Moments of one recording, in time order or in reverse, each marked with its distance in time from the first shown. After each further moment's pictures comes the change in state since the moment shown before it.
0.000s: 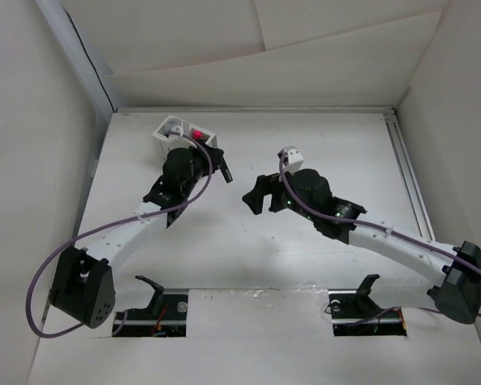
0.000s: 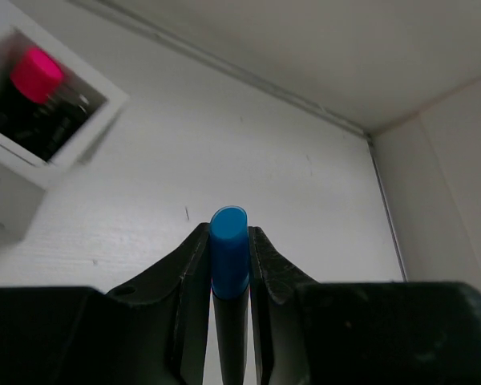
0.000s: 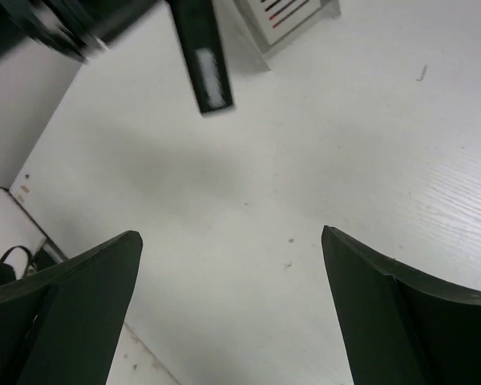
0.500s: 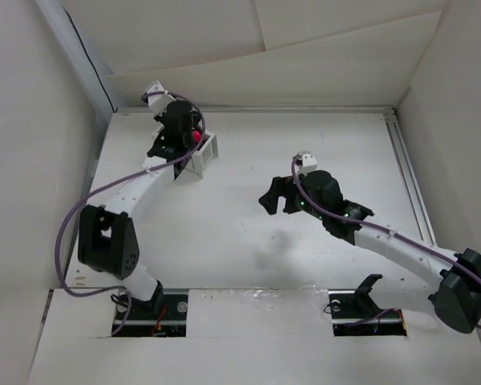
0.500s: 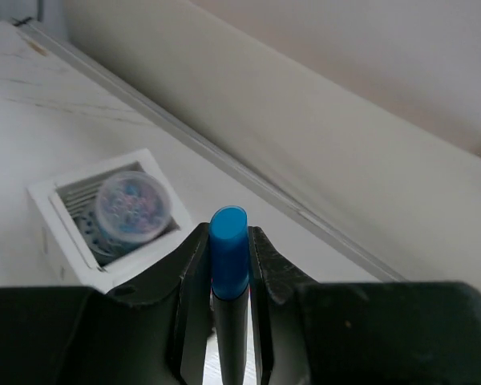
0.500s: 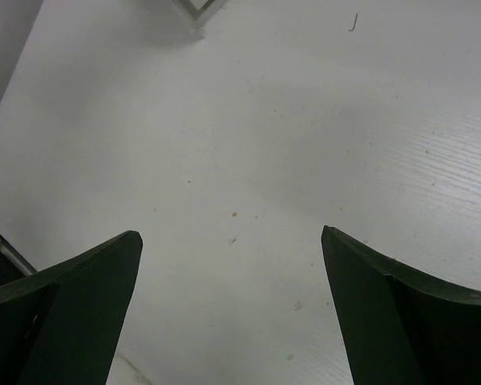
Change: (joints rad) left arm 0.116 0.314 0.470 -0.116 -0.484 0.062; right arm -0.144 -0.048 -0.139 -0.002 -0.076 0.002
